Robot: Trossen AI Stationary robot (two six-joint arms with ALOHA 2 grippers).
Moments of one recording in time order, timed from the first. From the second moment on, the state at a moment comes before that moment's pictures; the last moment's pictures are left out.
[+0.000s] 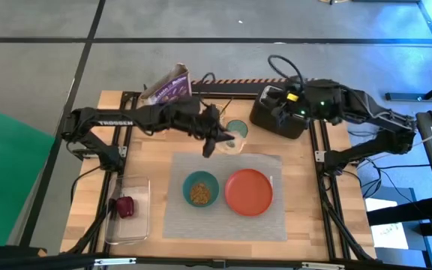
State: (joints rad) left arm 0.12 1.53 1.39 -0.20 0.17 -0.25; right arm -0.07 1.23 1.64 -0.86 0.40 0.41
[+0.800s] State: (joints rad) left arm -0.05 1.93 1.39 0.01 0.03 -0.53; right arm -0.09 1.08 1.64 -1.13 0.23 0.32
